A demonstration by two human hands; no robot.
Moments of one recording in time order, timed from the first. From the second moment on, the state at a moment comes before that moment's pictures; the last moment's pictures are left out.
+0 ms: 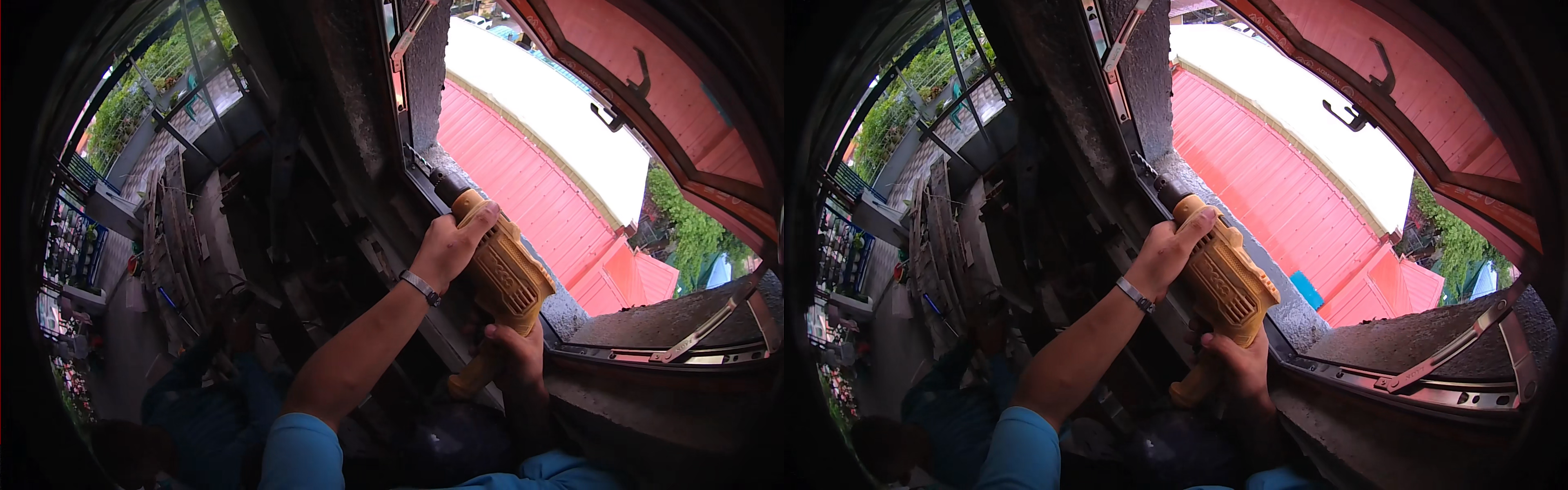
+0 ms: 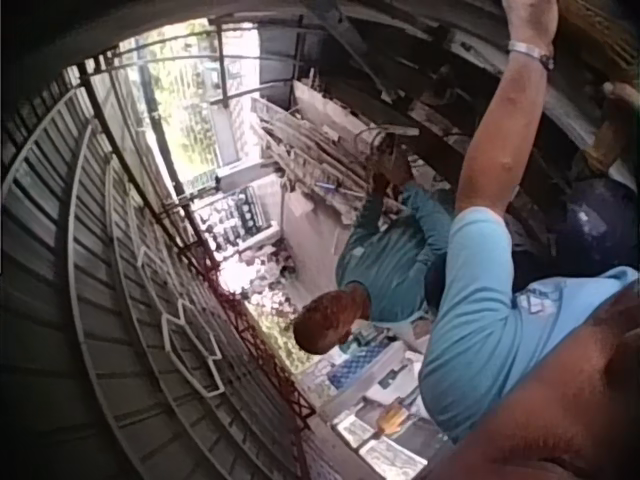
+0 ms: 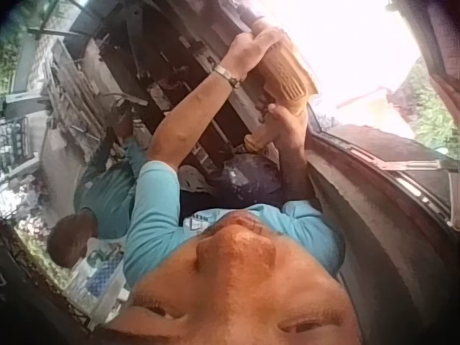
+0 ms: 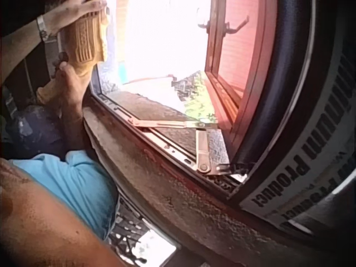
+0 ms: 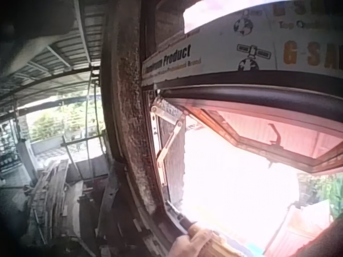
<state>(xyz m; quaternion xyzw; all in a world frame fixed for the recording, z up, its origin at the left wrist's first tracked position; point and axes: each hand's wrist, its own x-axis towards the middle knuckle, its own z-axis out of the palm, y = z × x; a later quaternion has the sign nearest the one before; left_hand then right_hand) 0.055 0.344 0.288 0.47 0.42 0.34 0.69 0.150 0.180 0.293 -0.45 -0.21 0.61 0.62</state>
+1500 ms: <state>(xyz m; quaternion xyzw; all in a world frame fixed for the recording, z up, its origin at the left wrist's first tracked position) 0.040 0.407 0.205 0.51 0.49 0.59 0.39 0.123 0.209 0.295 -0.50 -0.16 0.62 0.59</state>
